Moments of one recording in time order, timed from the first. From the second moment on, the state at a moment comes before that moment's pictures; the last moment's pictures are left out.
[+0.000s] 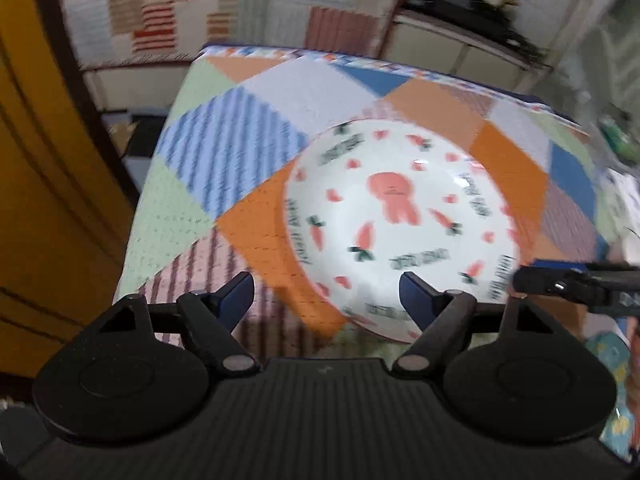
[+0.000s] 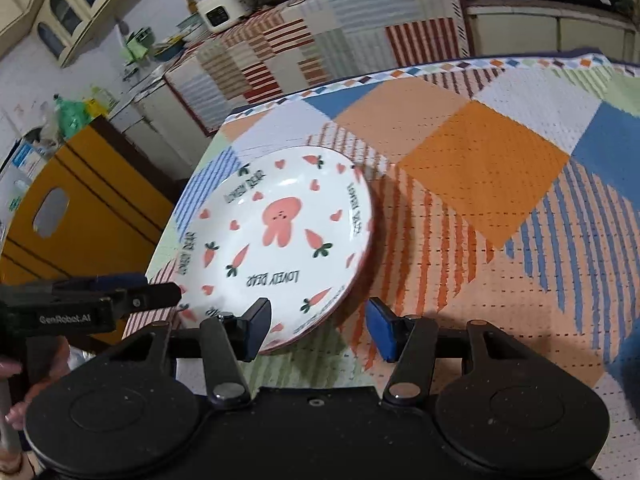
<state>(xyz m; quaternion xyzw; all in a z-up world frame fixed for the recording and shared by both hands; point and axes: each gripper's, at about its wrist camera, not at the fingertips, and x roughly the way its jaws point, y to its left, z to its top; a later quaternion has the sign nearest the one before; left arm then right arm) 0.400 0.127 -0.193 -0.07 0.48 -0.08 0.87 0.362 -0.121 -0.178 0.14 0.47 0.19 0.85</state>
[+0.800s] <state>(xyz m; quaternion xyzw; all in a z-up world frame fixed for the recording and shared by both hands) 0.408 0.128 -0.214 -0.10 0.49 -0.11 0.86 0.379 -0.108 -0.207 0.17 0.48 0.15 0.84</state>
